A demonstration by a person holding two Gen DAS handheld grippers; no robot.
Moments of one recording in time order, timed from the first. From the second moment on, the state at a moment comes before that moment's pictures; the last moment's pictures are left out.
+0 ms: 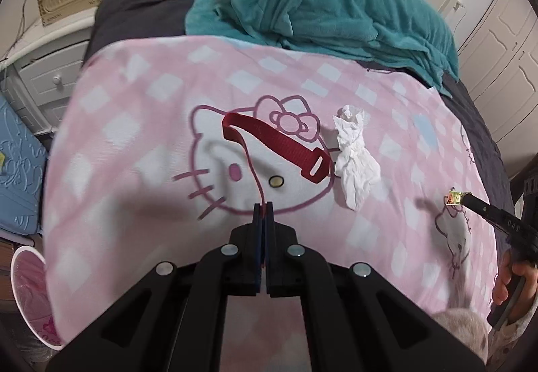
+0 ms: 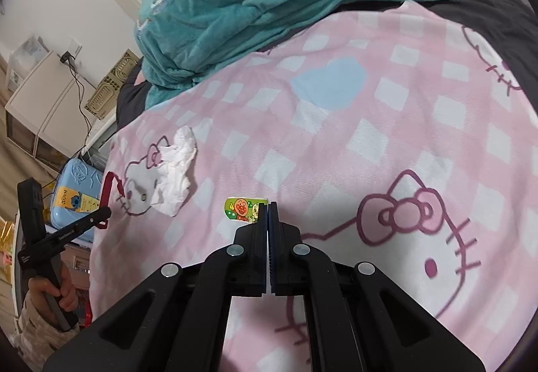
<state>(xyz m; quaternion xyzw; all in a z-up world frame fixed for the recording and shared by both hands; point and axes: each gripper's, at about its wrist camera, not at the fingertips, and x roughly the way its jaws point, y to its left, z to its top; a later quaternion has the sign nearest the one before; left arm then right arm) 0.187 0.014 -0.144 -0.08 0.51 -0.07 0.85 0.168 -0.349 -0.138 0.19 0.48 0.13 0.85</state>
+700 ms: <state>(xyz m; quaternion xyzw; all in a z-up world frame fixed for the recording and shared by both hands) 0.063 0.155 -0.044 -0.12 0.47 -0.04 0.87 0.087 -0.205 -0.019 0.15 0.41 0.26 0.87</state>
